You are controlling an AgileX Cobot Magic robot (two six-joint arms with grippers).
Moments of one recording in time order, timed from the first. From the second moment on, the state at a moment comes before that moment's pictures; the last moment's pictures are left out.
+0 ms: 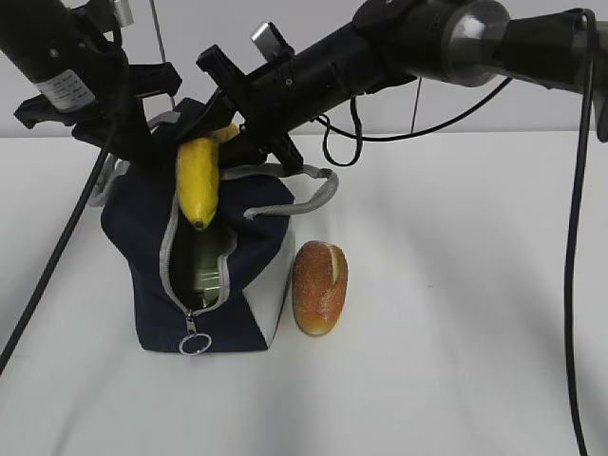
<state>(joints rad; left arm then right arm) -0.24 1.84 -1.64 -0.28 1.19 0.02 0.39 2.31 -2.03 1.09 1.02 -0.04</state>
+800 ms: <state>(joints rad) -0.24 1.84 -1.64 -0.31 1.19 0.02 0.42 2.38 -2.03 0.92 1.01 -0.08</state>
